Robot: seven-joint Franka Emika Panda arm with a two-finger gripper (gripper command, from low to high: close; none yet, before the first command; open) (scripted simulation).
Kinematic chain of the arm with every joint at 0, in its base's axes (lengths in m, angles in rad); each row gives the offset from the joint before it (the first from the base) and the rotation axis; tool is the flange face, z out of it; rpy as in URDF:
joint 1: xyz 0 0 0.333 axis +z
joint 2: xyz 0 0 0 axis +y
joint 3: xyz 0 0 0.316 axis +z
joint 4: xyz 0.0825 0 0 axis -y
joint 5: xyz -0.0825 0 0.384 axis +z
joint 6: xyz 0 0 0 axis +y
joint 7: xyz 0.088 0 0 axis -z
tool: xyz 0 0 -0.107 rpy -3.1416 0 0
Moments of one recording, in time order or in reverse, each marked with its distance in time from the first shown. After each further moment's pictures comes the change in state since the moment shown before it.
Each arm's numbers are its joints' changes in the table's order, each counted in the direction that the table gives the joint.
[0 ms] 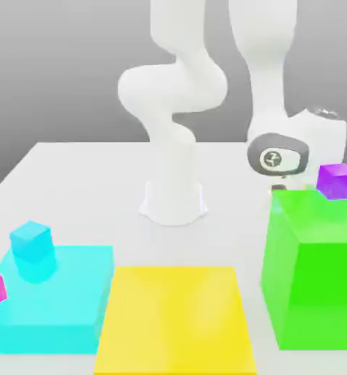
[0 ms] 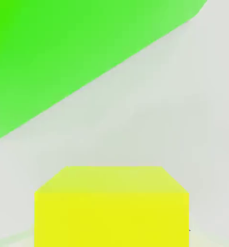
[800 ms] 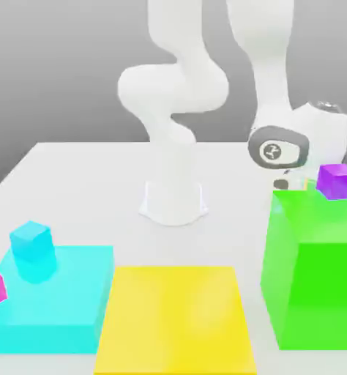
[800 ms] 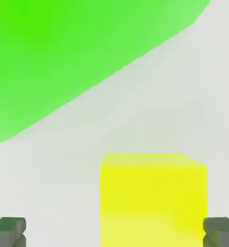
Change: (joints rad) arm 0.029 0.042 -0.062 0.016 -0.137 -0.009 0.100
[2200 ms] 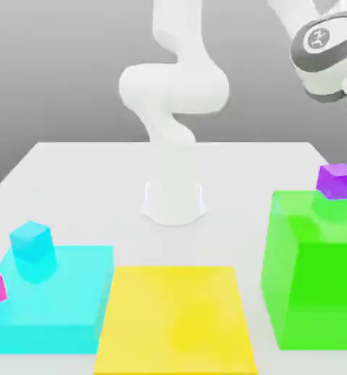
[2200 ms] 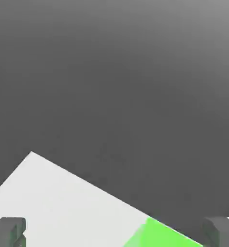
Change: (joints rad) arm -0.300 -0.520 0.449 0.164 0.294 -0.053 -1.285
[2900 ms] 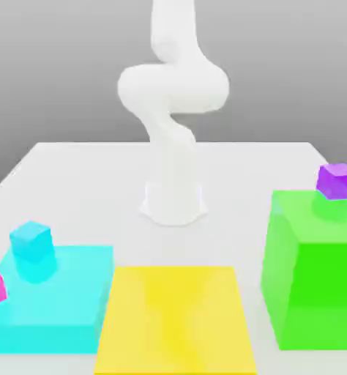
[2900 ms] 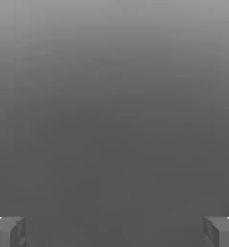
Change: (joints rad) arm 0.084 -0.430 -0.940 0.333 0.328 0.674 -0.572
